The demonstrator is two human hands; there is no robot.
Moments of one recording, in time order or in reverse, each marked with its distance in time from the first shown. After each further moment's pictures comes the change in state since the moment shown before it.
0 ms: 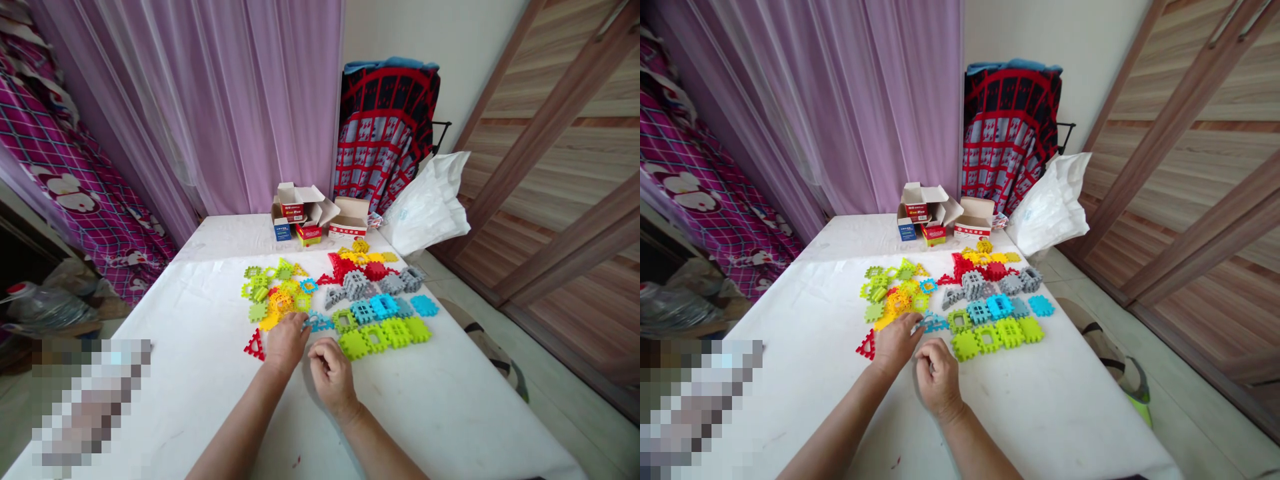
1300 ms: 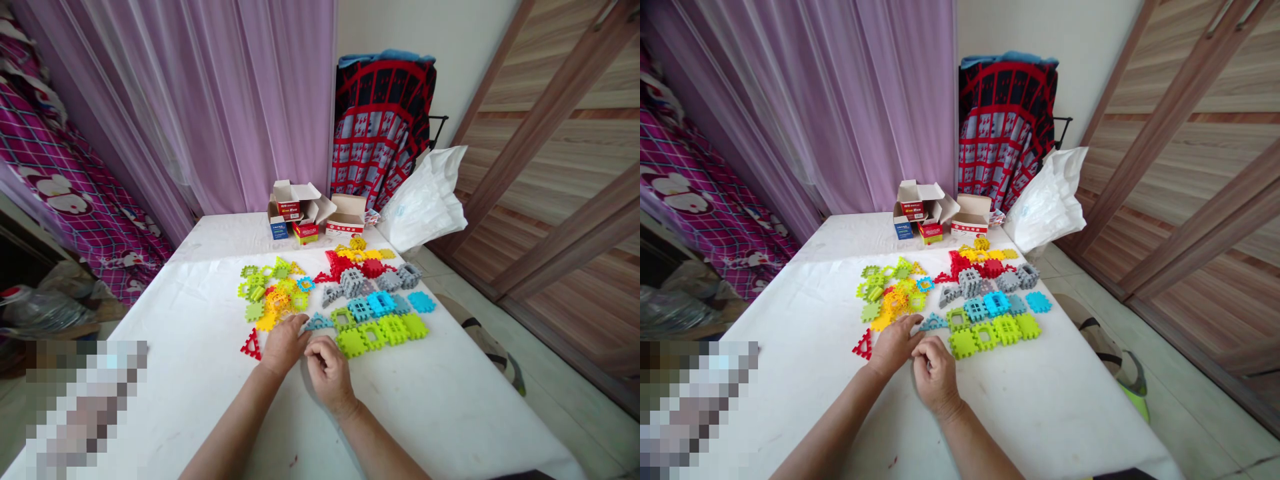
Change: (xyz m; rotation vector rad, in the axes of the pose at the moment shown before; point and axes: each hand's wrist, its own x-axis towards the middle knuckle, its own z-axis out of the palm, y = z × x) left_hand 0.000 -0.004 0.005 -0.071 -0.032 0.119; right_hand 0.002 0.002 0.000 0.032 -0.017 0.044
